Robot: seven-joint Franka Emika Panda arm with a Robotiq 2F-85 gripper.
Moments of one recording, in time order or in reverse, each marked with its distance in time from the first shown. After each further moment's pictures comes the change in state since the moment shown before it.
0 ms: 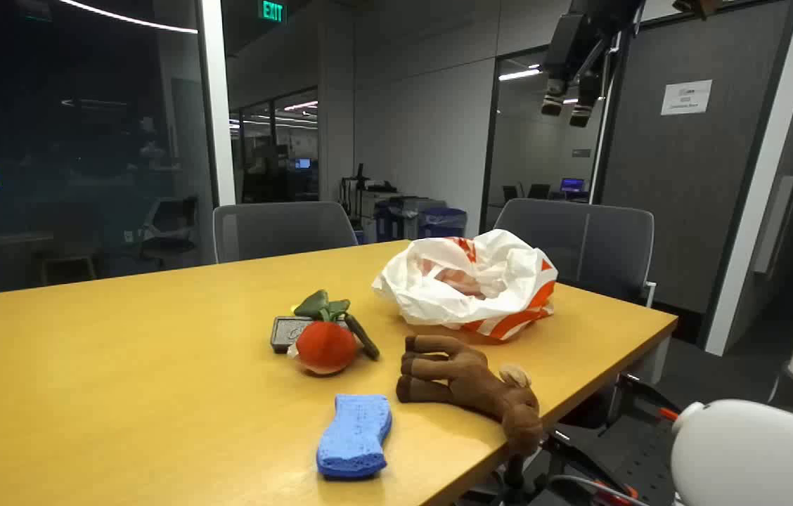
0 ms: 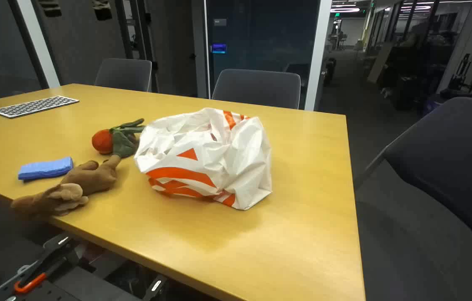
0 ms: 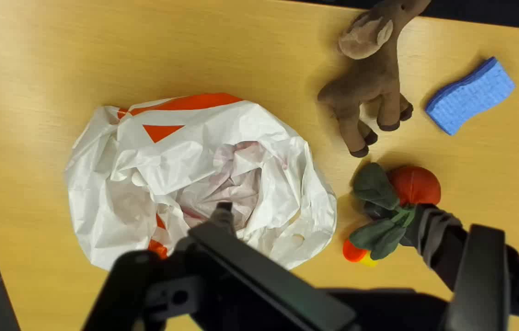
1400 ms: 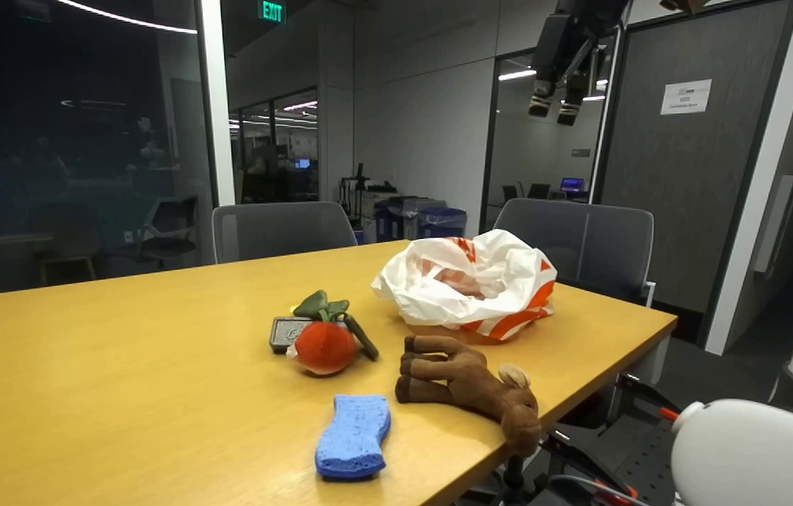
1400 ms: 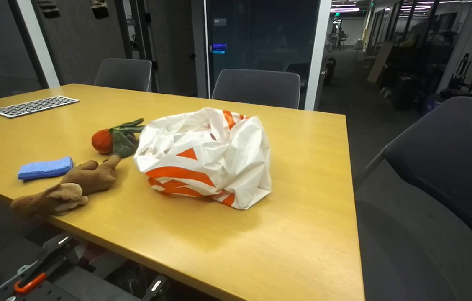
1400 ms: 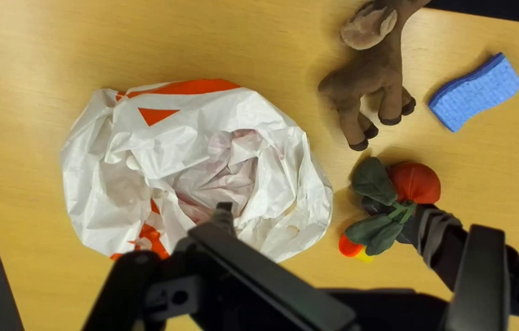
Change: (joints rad) arm 0.008 0.025 0.057 0.007 0.000 0.040 0.010
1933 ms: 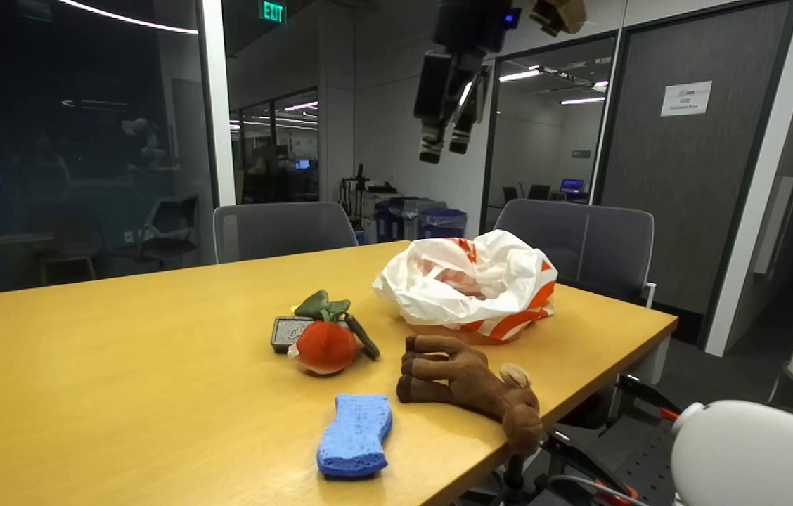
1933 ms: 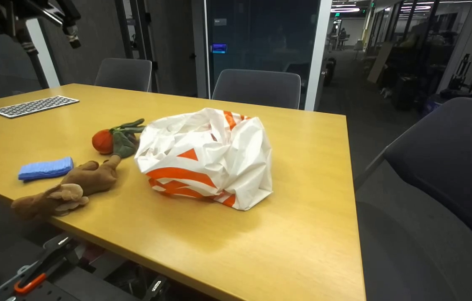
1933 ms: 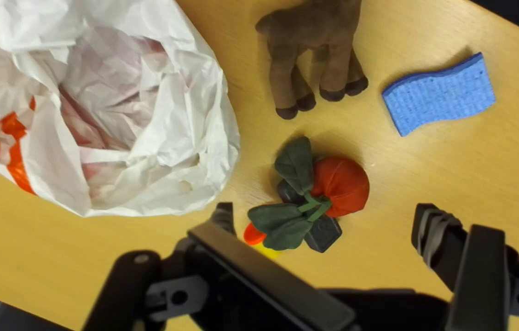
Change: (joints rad) arm 0.083 0.338 0.321 0.113 -0.034 0.232 0.089
